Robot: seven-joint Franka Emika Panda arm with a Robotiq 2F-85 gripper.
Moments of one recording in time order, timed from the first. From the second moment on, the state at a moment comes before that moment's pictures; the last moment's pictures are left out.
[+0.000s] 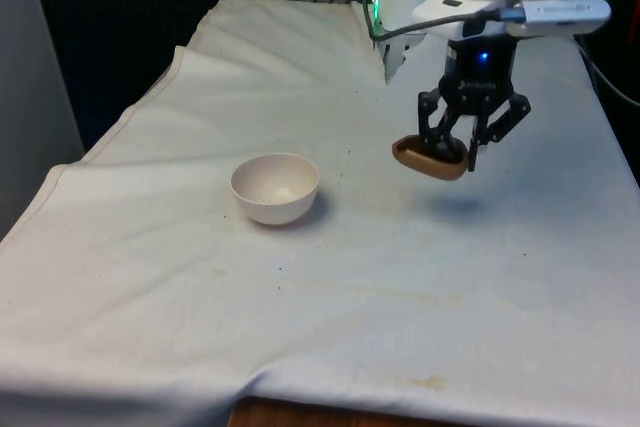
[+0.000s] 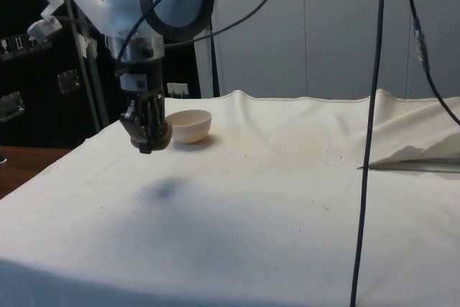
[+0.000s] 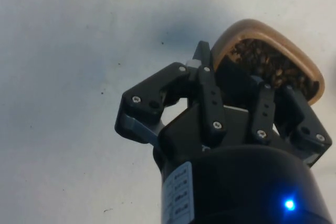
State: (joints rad) arm 0.01 0.50 0.14 -1.93 -0.17 2.53 0.21
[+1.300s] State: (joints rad) arm -0.02 0.41 0.06 -1.93 0.02 2.49 -0.02
